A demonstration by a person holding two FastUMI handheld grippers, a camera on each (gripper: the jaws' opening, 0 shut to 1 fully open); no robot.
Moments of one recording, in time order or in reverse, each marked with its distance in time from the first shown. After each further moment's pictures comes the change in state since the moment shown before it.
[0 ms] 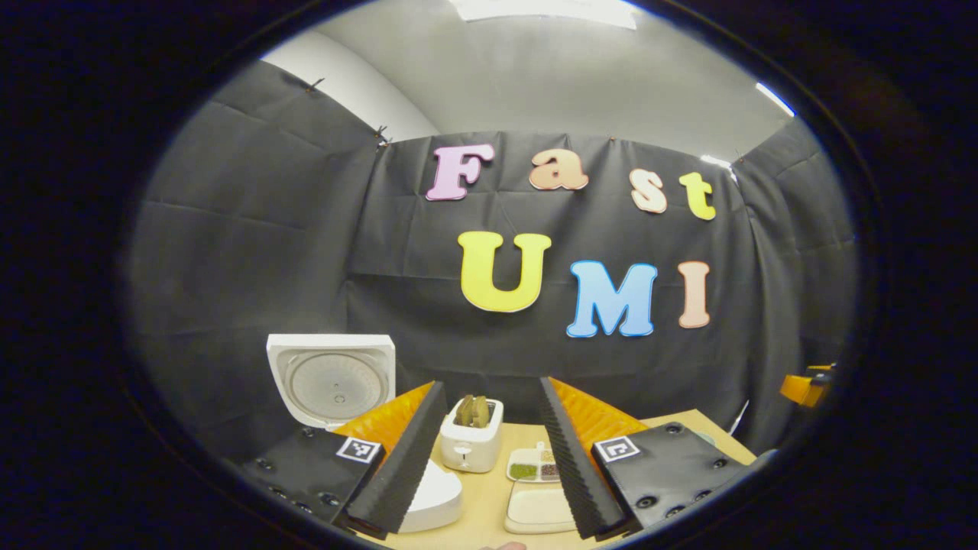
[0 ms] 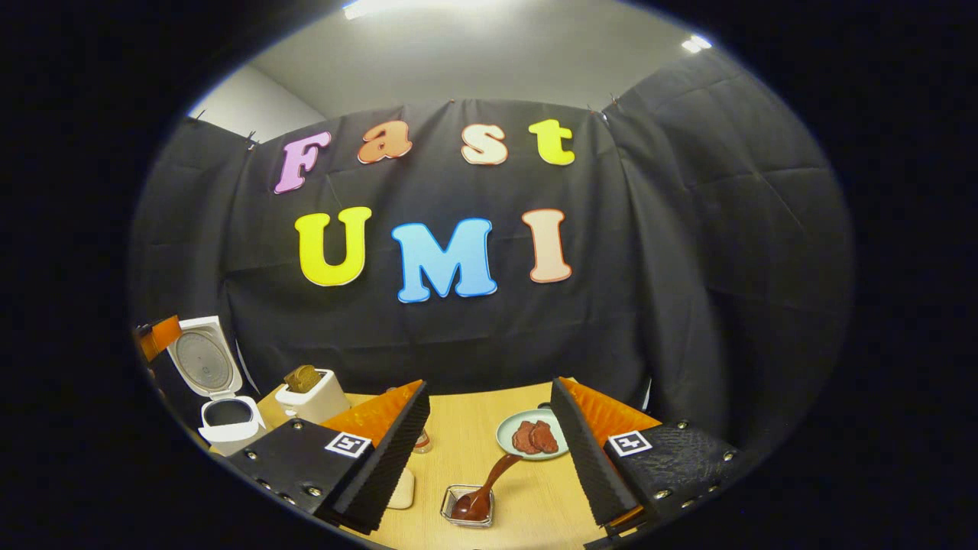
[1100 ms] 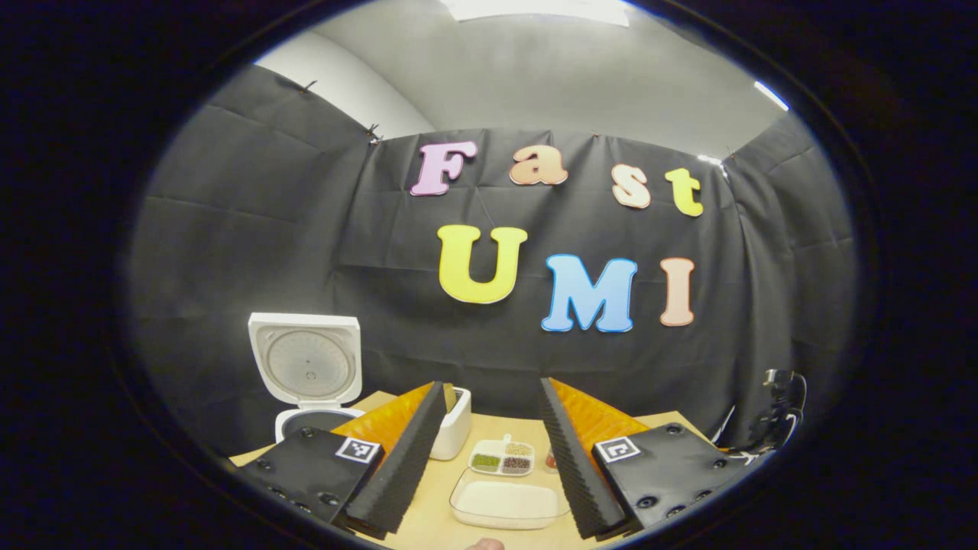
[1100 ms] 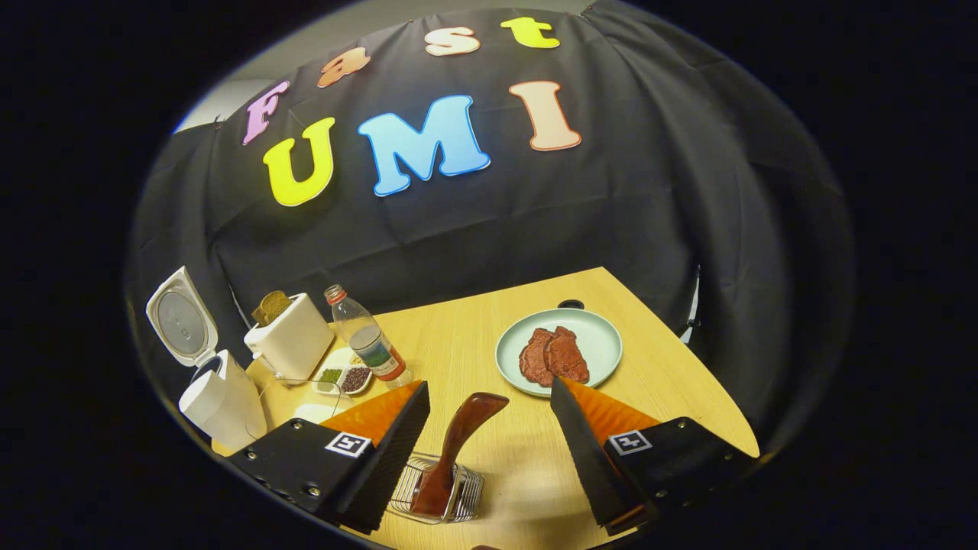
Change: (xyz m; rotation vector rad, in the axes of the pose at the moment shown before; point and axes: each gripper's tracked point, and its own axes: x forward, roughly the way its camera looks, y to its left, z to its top) left arm -0.027 -0.092 -0.026 0.013 0.041 0.005; right arm 0.129 -0.024 -0.184 0.073 0.339 0.128
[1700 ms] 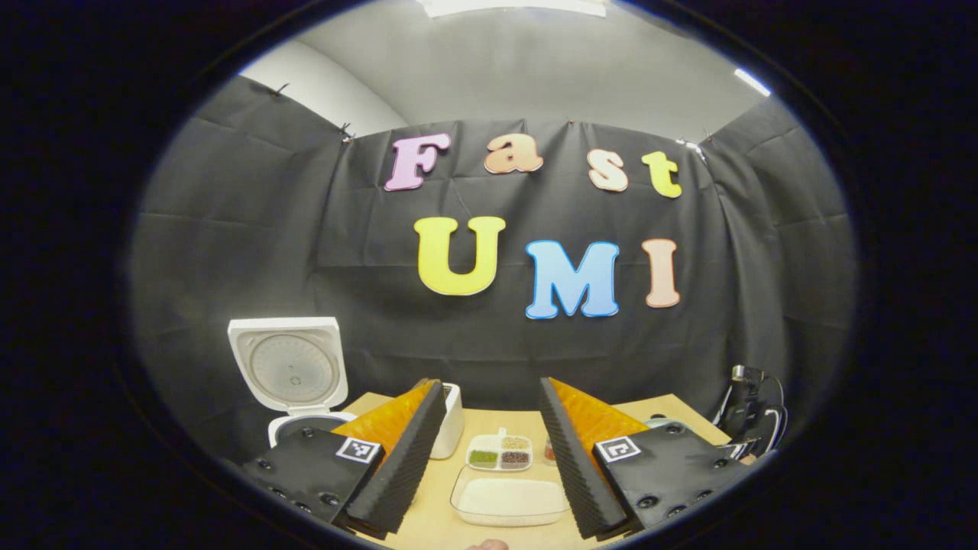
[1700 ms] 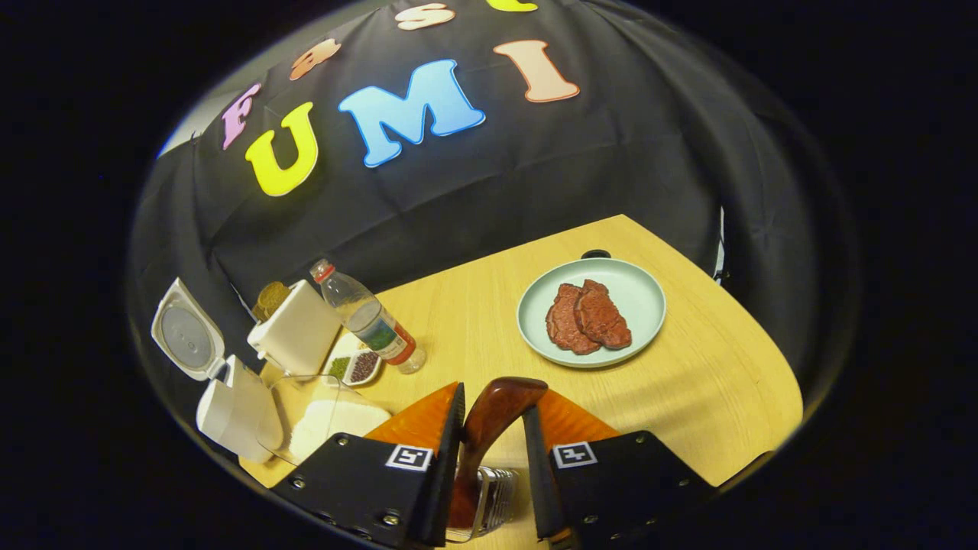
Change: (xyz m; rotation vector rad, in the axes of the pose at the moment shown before) left arm 0.016 -0.015 -0.006 0.042 0.019 -0.096; right arm 0.038 0.023 -0.038 0.139 0.165 0.075
